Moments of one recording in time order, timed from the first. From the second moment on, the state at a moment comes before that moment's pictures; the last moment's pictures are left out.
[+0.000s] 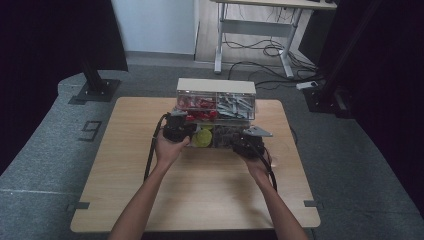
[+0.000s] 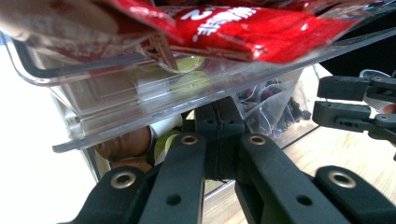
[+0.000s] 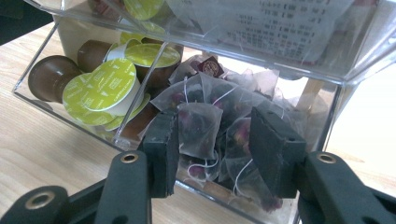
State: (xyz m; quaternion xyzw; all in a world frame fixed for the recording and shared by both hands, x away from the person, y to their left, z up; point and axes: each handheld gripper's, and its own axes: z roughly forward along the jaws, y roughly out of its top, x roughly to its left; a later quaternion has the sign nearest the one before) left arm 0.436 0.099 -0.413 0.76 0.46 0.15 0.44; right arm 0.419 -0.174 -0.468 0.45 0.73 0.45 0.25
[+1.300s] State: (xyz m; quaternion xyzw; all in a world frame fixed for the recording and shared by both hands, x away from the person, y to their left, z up) left arm 0.435 0.101 -0.417 0.75 0.47 0.14 0.44; right arm 0.438 -0.162 -0.476 0.44 0.76 0.44 0.21
